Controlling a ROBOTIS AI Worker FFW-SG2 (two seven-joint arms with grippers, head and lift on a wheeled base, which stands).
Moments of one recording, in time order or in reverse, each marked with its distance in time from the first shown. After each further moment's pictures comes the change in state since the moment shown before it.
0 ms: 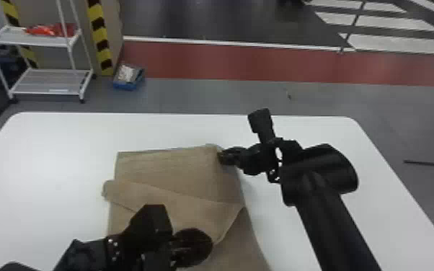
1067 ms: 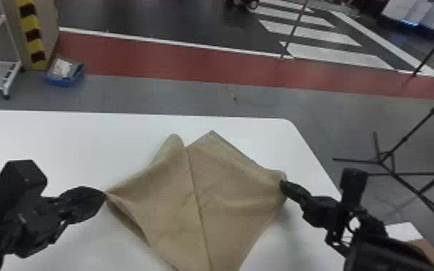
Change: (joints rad) left arm -0.112 -0.025 0.189 0.091 0.106 0.046 0.145; right arm 0.528 -0.012 -0.632 -0.639 -0.226 0.058 0.022
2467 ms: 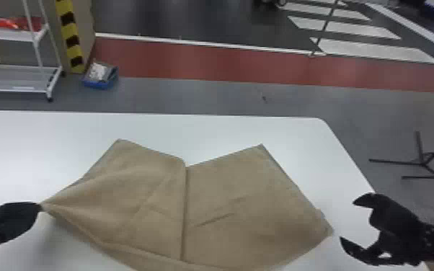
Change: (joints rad) left arm 0.196 -0.052 0.403 -0.112 0.073 -0.006 -0.009; right arm 0.306 -0.183 0.043 -0.260 0.679 -0.530 0.395
